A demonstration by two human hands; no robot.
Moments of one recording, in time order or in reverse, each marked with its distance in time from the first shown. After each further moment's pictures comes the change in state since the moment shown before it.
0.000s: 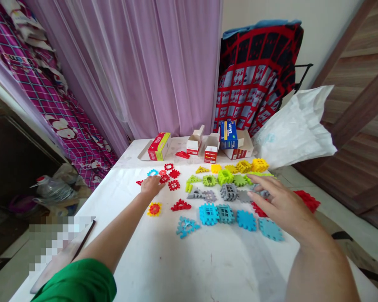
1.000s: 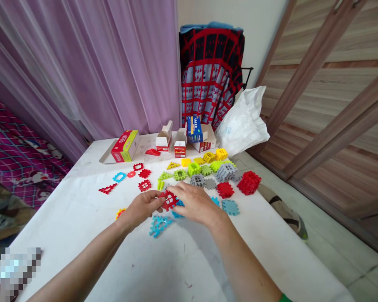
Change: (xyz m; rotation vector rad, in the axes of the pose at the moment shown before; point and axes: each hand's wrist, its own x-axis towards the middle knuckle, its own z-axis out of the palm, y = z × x) left_hand -0.093 0.089 -0.034 -1.014 -0.449 0.119; right_hand 0.007 -0.092 0.047 -0.015 -0.437 -0.223
